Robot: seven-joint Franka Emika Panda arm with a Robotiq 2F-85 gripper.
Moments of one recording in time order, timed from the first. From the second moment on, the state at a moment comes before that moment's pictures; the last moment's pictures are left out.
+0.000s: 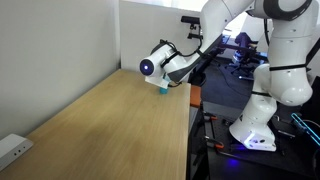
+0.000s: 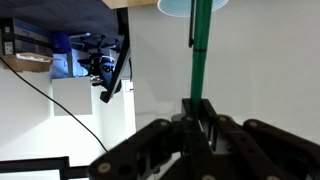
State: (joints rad) arm 0.07 0.30 -0.02 -2.13 -1.21 1.70 2.50
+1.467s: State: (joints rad) arm -0.06 0.22 -0.08 -2.19 -1.26 1.66 2.50
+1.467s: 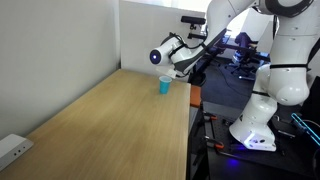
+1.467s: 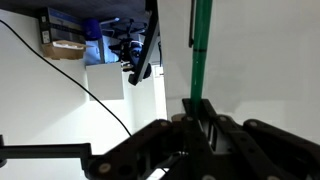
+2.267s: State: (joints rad) arm -0.09 0.24 -0.08 -2.19 -1.31 1.71 2.50
